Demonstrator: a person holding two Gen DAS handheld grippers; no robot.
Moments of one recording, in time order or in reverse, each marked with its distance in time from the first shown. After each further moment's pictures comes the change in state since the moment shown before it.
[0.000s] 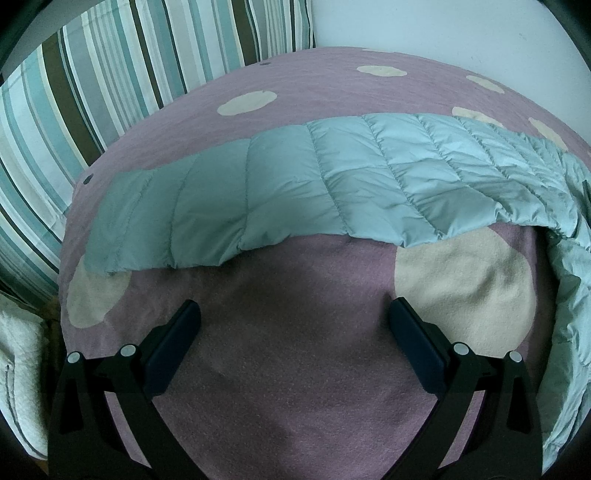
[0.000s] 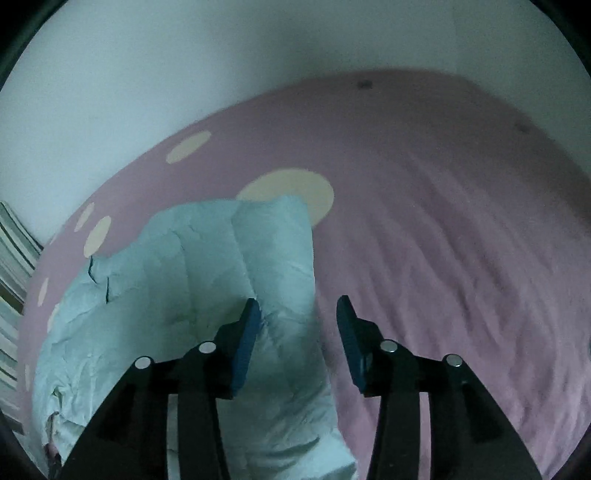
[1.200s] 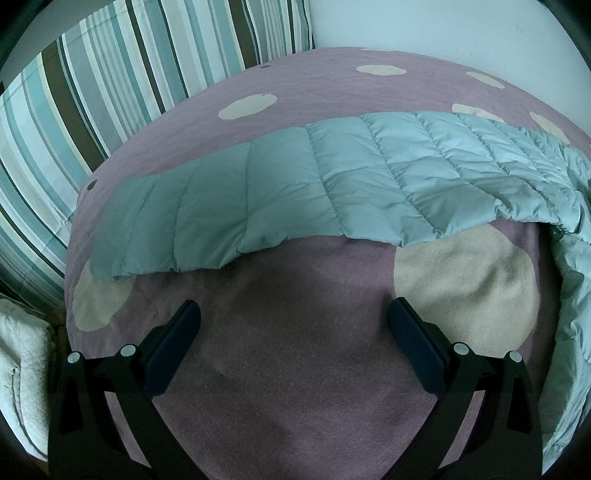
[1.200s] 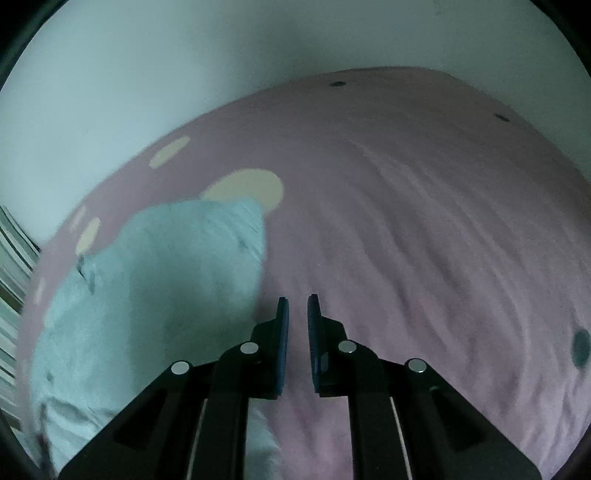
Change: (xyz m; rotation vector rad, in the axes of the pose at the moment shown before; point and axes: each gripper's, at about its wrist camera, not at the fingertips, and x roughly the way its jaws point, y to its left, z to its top) left arm -0.002 -0.004 0.003 0.021 -0.004 0.027; right arm -0.026 -0.042 -0.023 -0.018 -0.044 -0.081
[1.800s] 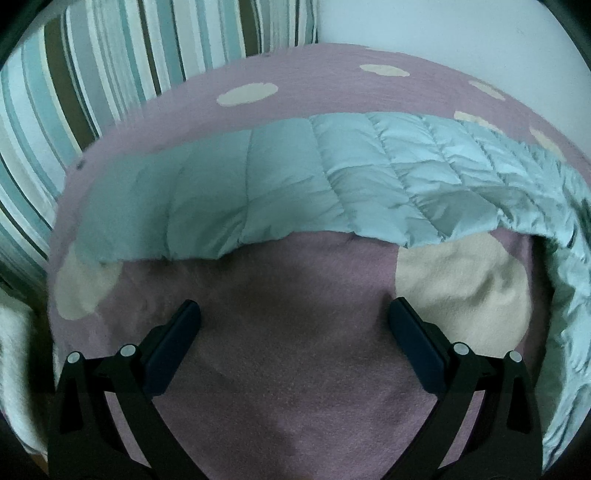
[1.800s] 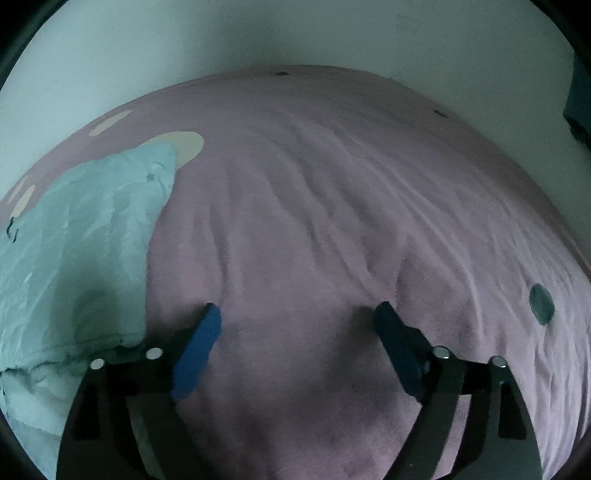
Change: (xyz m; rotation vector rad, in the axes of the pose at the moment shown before) left arm 0.008 0.009 -0.001 -0.079 0.038 -0.089; right arm 0.017 -0.031 -0.032 0.000 -0.037 -0.244
